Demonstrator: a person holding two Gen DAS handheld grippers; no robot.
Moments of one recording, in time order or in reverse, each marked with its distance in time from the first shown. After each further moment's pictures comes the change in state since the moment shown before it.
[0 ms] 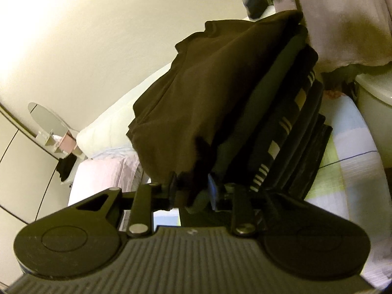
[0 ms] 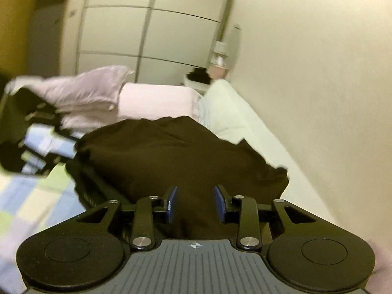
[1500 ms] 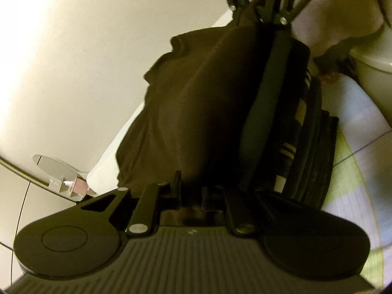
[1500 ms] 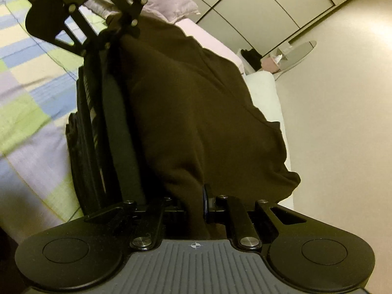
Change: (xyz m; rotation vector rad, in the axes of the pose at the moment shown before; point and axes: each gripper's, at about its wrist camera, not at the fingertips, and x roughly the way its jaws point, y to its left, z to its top) left arm 0.057 -0.015 0.055 0.233 -0.053 0.054; right arm 0.016 0.003 -0.033 -0.665 0.166 -0.057
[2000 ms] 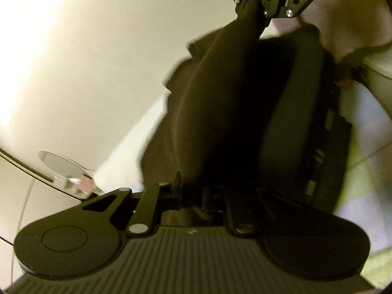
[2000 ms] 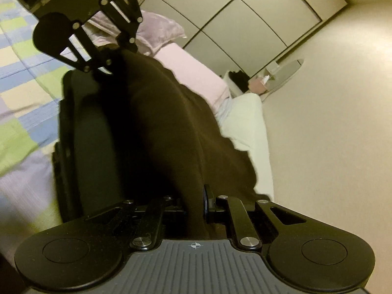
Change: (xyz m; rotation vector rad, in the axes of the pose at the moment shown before) left arm 0.010 0.011 0.002 0.007 0.009 0.008; right arm -0.037 -0.008 0.007 -0.004 -0.099 -0.020
